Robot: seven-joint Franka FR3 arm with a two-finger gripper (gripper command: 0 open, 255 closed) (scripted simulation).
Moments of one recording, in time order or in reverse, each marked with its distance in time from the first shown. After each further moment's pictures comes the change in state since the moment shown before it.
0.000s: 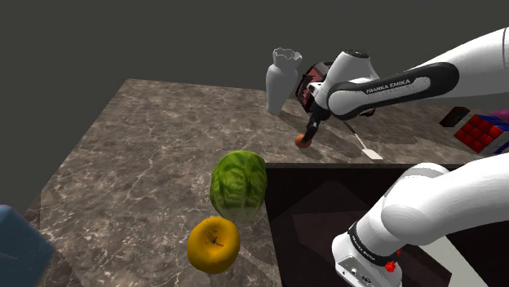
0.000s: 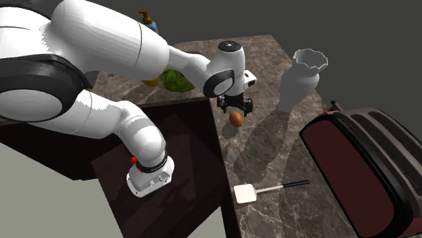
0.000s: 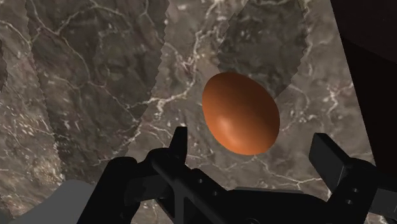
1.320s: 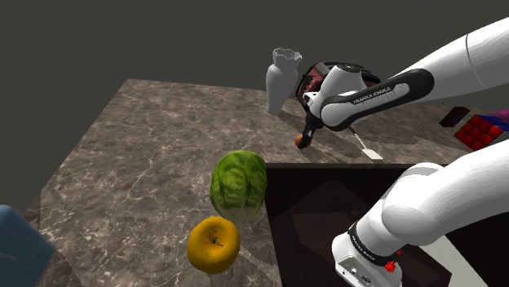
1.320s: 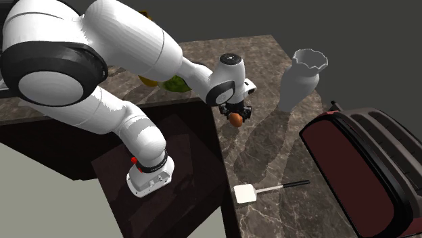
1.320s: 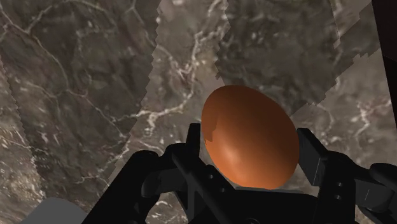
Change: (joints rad) arm 0.010 0.126 -0.033 -0.028 -0.006 0.160 -0.019
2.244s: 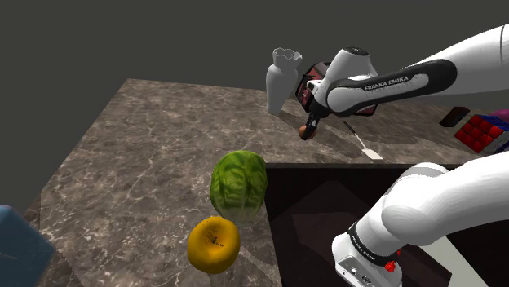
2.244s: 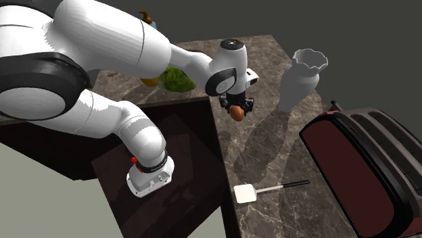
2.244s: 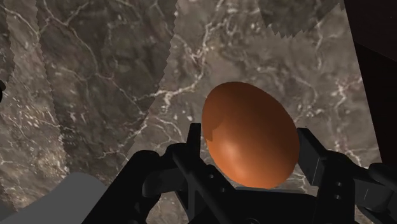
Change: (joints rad) arm -0.001 -0.111 0.026 0.053 0.010 -0.164 0.000
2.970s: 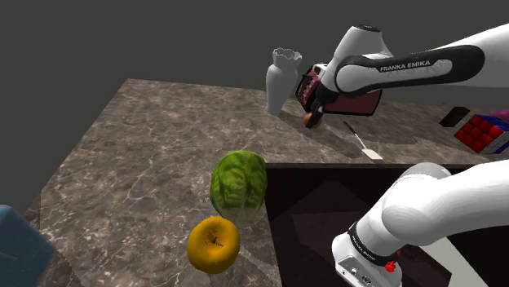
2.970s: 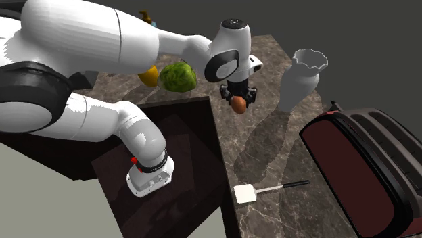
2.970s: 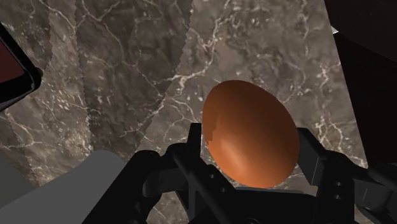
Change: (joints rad) arm 0.002 -0.093 0.025 0.089 0.018 -0.181 -0.010
